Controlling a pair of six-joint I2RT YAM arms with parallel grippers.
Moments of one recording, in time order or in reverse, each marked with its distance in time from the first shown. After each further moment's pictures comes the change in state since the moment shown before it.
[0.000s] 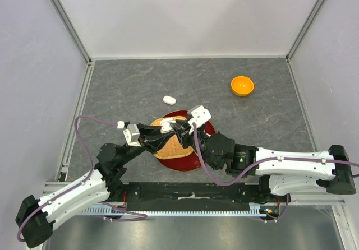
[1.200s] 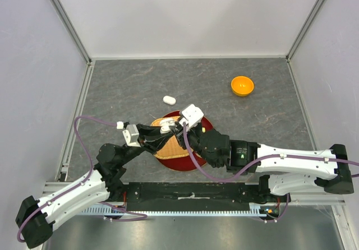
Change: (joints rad) left arm 0.001 -0.014 0.000 -0.008 0.000 0.000; right arm -0.002 0.027 0.119 -0.244 -0.072 -0.013
